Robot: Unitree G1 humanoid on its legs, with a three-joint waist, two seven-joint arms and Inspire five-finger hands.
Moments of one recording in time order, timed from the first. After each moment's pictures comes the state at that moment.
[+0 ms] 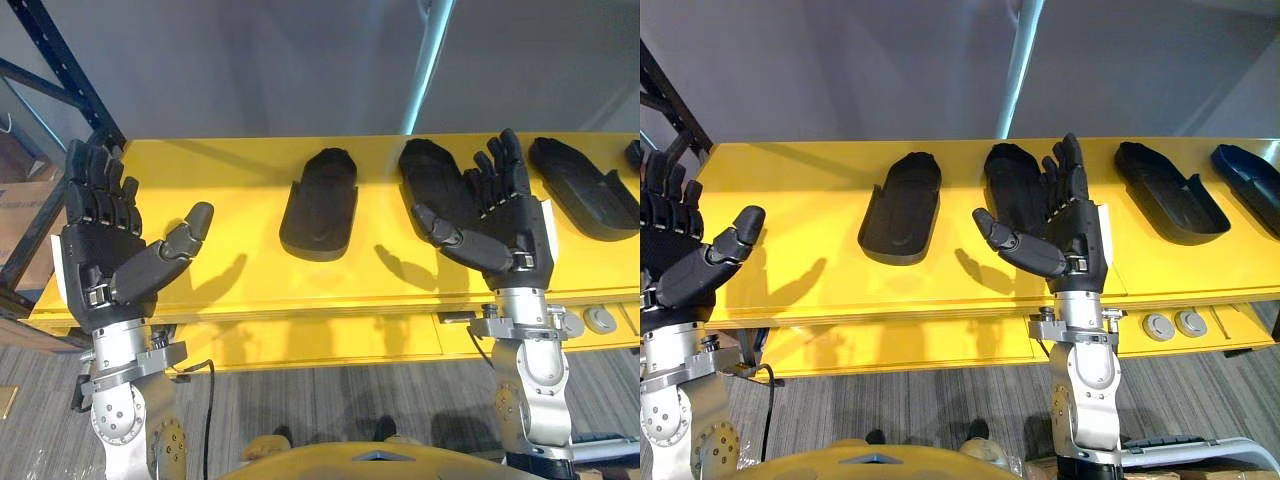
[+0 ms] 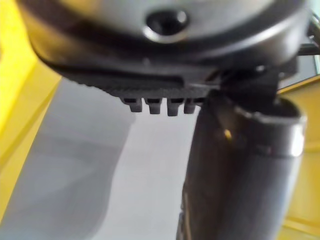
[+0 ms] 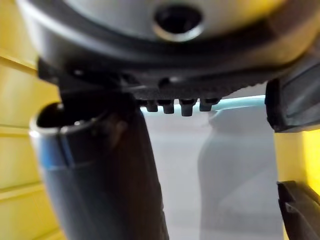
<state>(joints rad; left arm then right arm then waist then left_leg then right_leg) 0.36 0.01 0.24 -0.52 -0.39 -0.33 -0.04 0.17 -0.11 -0.11 -0.33 0.24 -0.23 0.10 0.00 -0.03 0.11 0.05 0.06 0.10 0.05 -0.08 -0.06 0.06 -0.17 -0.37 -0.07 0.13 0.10</state>
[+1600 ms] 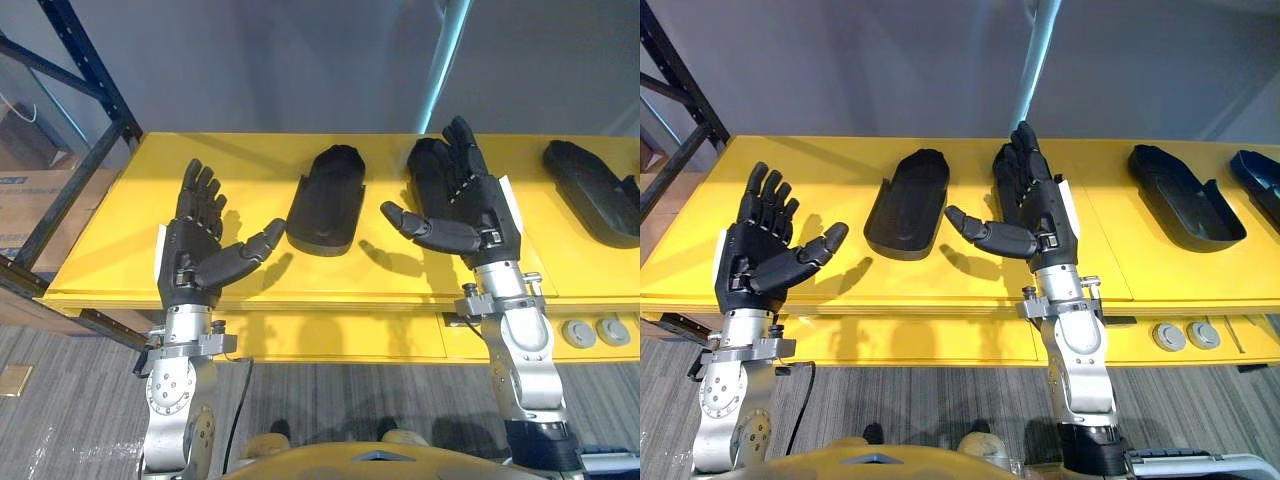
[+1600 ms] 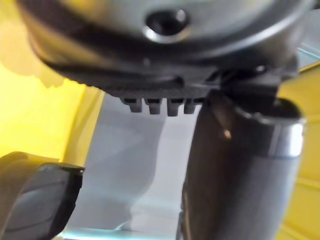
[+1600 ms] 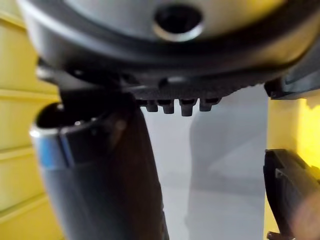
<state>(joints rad) 0.31 0.06 0.05 -0.41 -0.30 -0.21 -0.04 -0.02 -0.21 -0.06 -0.21 0.22 -0.14 0.09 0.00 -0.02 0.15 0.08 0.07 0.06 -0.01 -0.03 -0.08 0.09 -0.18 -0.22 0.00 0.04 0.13</state>
